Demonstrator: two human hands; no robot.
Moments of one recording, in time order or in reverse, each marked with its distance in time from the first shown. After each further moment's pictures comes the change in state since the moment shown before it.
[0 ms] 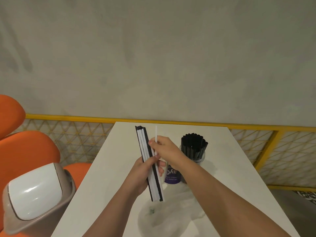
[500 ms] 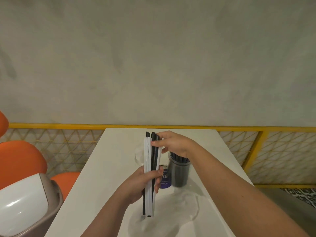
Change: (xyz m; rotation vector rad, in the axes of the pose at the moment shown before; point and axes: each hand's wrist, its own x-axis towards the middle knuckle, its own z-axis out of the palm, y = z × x) left_hand -0.002 -0.006 0.009 0.201 -0.362 -0.046; right_hand 0.008 -0.005 -0.069 0.035 -0.274 0.005
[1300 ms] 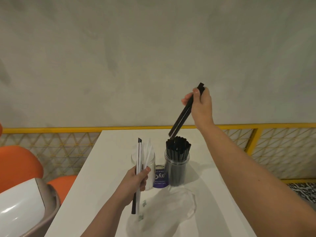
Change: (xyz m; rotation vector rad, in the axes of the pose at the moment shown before) left_hand 0.010 -0.025 -0.013 0.060 0.321 -0.039; right_hand -0.025 -0.046 -0.070 0.334 0.948 -0.580
